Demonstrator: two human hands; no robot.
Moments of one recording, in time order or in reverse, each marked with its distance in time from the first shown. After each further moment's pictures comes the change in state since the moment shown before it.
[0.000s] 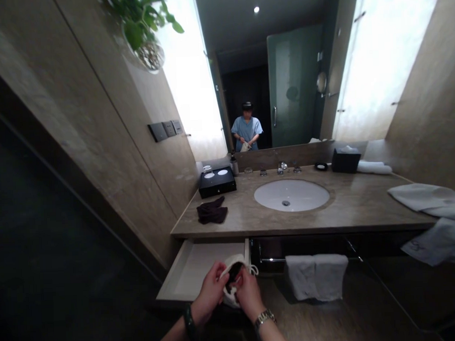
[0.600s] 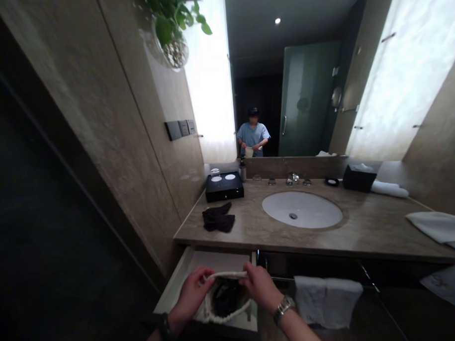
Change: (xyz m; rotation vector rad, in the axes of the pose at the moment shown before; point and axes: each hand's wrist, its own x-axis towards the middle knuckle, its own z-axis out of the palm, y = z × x) left_hand 0.030 0.021 -0.086 0.253 0.136 0.176; right_hand 0.045 -0.066 -0.051 -0.400 -0.278 -0.183
